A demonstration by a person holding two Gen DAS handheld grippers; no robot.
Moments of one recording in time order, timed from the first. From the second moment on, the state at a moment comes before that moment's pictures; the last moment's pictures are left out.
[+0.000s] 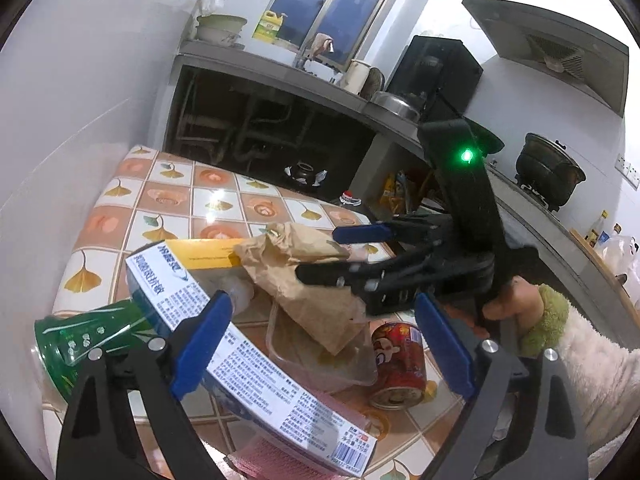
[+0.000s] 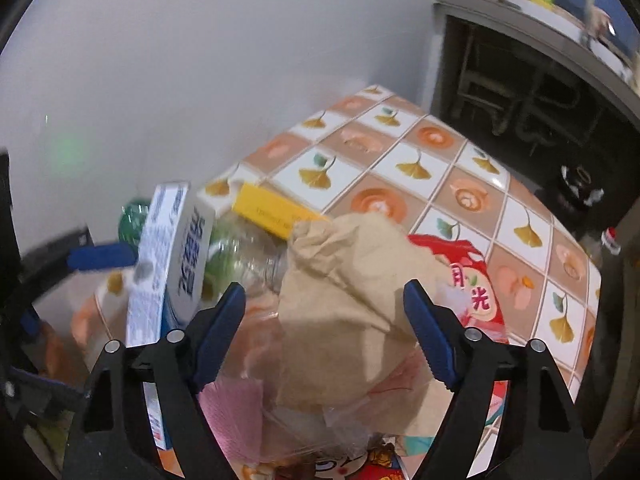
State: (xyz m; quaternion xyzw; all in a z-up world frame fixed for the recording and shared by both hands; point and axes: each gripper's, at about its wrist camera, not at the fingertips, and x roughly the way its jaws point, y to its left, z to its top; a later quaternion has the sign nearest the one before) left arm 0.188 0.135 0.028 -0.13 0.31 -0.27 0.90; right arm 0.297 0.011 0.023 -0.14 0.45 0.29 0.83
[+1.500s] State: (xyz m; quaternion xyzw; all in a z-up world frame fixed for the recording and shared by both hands) left arm 0.185 0.143 0.020 -0.11 0.32 -0.28 0.90; right arm 0.320 0.028 -0.011 -0.19 0.46 0.28 0.82
